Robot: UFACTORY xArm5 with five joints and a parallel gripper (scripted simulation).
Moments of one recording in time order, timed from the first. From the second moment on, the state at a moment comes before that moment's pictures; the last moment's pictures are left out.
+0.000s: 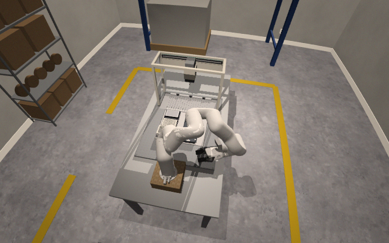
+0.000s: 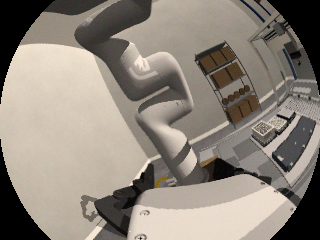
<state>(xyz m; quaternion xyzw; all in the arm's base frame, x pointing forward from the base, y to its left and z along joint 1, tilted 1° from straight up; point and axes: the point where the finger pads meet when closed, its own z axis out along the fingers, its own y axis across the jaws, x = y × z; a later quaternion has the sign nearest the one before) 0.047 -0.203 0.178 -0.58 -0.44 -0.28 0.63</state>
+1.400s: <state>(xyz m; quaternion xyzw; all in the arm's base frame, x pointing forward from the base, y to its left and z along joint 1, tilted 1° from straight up) 0.111 -0.205 0.165 -0.71 -0.42 -0.02 0.57</state>
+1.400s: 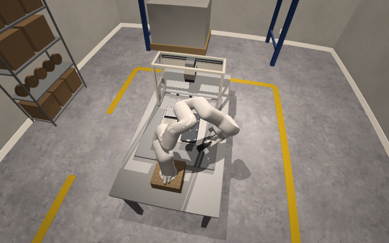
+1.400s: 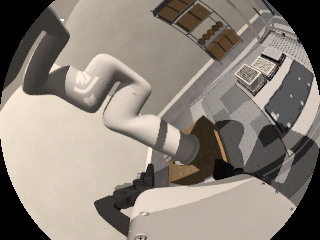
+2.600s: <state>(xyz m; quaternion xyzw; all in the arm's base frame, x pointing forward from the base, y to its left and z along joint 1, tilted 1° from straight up) 0.221 -0.183 0.165 -0.88 -0.30 0.20 0.32</state>
